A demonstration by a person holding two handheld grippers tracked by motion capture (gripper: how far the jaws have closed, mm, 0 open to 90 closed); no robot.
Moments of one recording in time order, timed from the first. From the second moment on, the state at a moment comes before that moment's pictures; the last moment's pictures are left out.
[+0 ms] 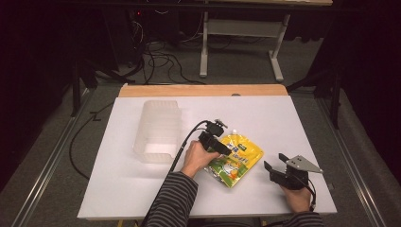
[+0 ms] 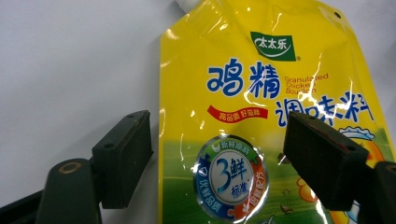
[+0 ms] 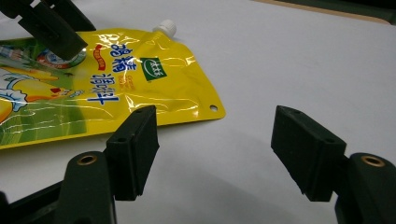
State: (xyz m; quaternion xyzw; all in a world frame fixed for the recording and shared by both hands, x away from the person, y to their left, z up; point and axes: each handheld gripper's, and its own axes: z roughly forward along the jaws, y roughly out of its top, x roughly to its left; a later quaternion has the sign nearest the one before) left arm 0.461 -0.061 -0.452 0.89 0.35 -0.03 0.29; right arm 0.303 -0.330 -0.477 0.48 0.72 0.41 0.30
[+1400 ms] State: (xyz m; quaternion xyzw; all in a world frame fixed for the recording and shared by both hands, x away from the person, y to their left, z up) left arm 0.441 -0.058 -0.431 0.92 0.28 0.01 0.27; right arm 0.303 -0.328 -0.477 0.48 0.72 0.40 0.31
